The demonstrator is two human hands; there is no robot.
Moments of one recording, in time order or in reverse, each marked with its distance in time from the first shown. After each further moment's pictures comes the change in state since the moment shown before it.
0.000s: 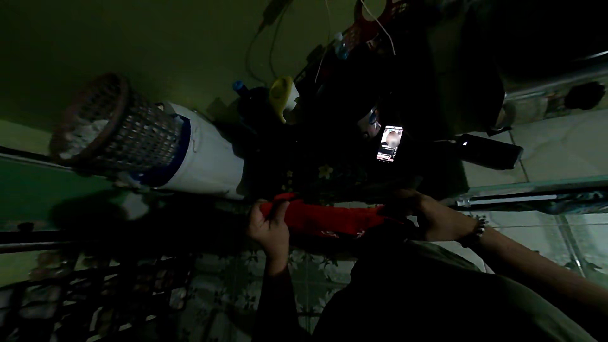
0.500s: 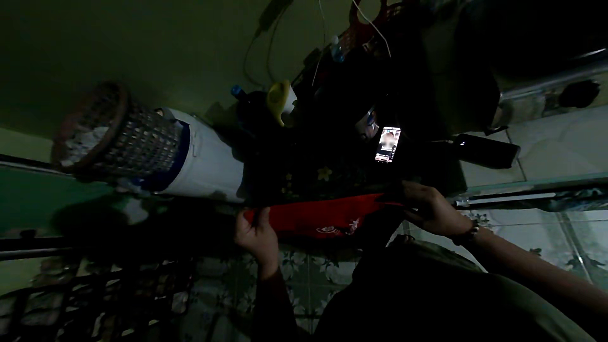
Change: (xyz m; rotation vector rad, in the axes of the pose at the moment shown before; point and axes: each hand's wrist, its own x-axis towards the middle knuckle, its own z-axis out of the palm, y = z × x) left_hand 0.006 -0.011 -0.015 0.116 0.065 0.006; right_hand 0.001 0.003 0.003 -0.027 0.336 -0.013
